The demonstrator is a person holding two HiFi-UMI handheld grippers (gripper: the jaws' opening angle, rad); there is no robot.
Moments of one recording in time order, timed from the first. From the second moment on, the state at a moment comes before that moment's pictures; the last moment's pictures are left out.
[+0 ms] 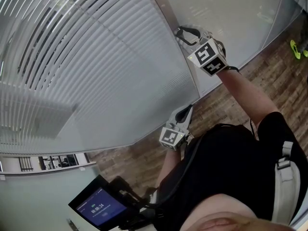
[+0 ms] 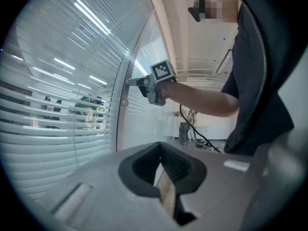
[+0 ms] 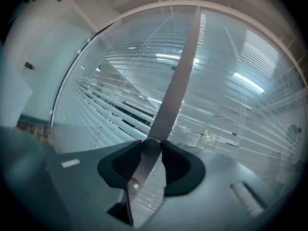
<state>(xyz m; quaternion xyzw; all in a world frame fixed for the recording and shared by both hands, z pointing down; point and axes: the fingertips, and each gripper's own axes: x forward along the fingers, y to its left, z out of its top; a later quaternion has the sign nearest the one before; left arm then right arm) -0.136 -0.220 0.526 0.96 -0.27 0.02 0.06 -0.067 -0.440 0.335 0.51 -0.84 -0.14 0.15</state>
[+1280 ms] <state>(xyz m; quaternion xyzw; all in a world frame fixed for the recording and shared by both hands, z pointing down) -0.089 -0.217 0.516 0.97 -0.23 0.02 0.04 -0.002 -0.281 0.404 0.37 -0.93 -0.02 -0.01</state>
